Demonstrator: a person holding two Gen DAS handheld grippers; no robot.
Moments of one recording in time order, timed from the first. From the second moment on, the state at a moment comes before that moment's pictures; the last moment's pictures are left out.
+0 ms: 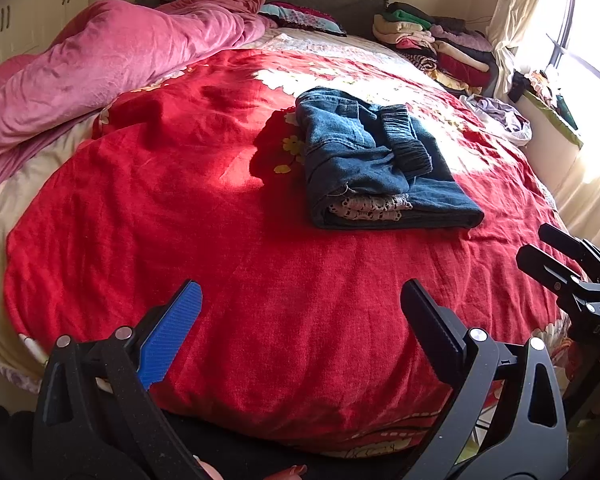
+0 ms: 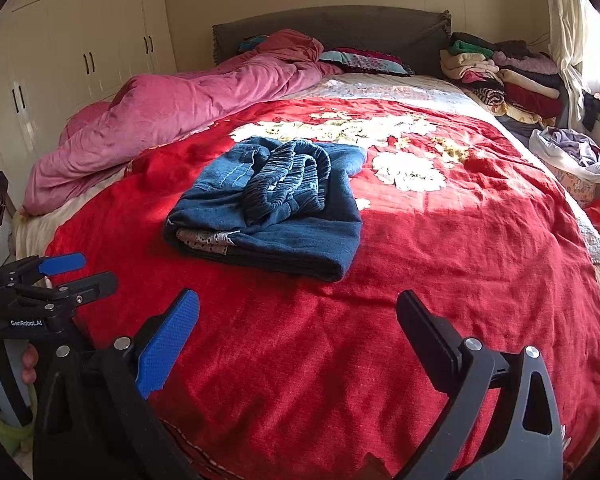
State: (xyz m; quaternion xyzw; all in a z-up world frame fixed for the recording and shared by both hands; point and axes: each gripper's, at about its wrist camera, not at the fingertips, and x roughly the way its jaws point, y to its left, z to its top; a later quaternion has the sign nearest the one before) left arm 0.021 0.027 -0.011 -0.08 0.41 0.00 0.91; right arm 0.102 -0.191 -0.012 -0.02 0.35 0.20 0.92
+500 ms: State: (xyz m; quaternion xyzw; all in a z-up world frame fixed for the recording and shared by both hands) left arm 0.019 0.025 -0.012 -0.08 0.42 0.00 0.91; right arm 0.102 -0.191 -0.015 -0.02 0.35 0.19 0.92
